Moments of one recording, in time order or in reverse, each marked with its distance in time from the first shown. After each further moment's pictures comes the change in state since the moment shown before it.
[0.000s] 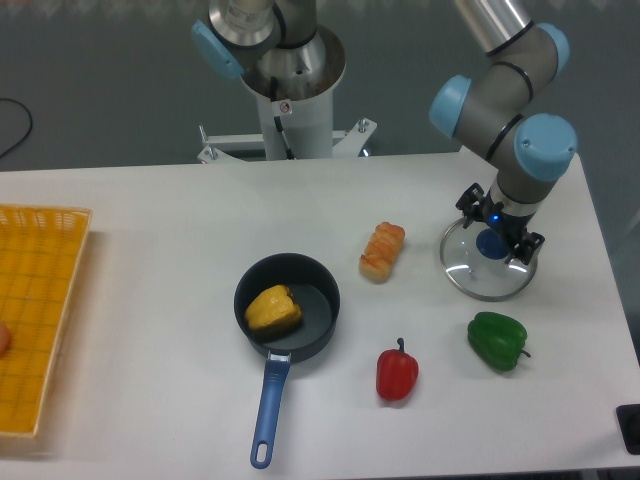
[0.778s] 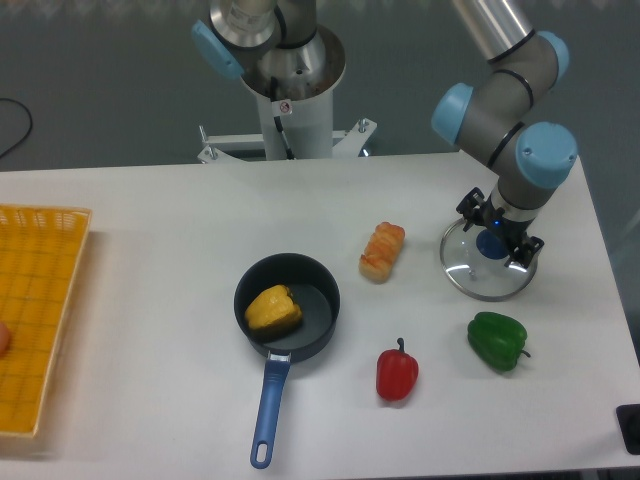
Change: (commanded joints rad) arm 0.009 -0.026 0.000 0.012 0.002 0.002
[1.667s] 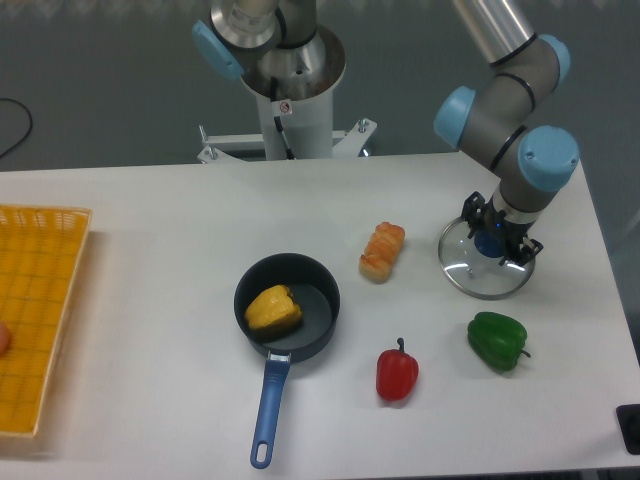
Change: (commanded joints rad) arm 0.000 -0.009 0.005 0.005 0.000 -0.002
